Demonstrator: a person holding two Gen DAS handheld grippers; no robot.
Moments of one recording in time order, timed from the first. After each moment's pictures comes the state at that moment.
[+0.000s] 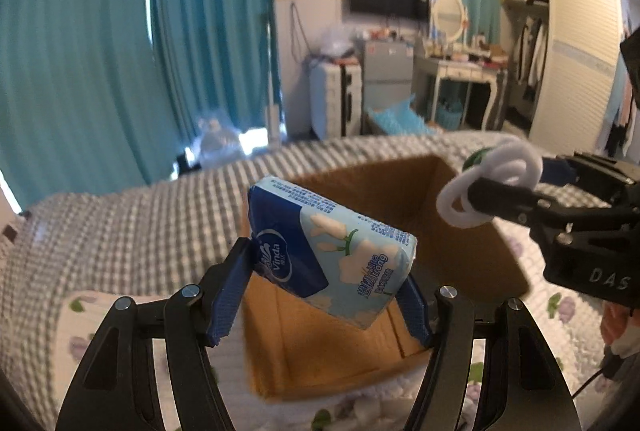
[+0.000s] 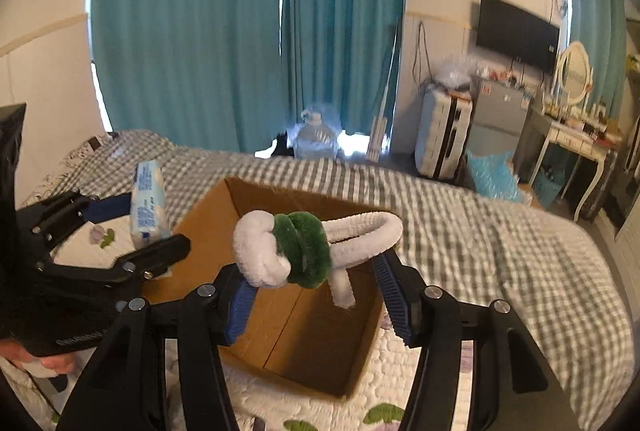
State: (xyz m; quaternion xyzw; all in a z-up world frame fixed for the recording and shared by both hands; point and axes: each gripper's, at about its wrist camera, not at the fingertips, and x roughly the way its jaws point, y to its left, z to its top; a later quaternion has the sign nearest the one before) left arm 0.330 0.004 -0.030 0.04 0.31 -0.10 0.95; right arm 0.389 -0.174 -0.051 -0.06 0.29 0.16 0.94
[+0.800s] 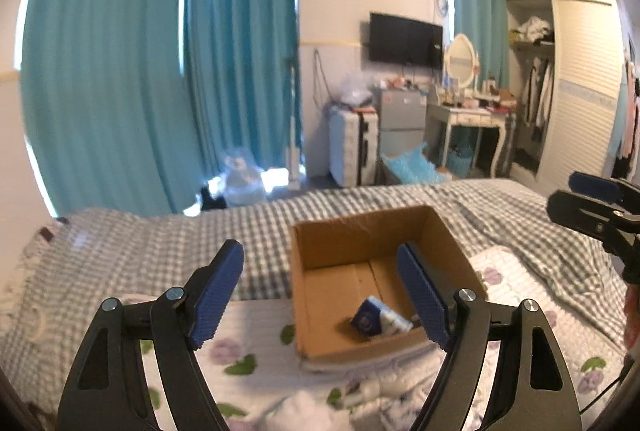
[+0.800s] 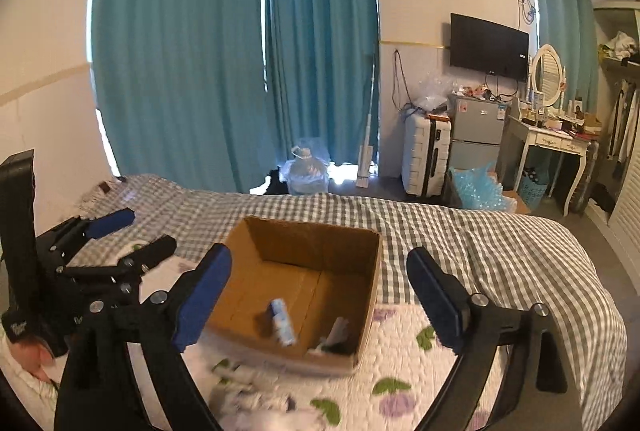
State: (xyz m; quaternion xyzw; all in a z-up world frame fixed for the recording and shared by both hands) left arm 0.221 0.037 0.050 0.03 0.22 -0.05 0.97; right arm 0.269 -0.199 0.027 -0.02 0.22 0.14 0.96
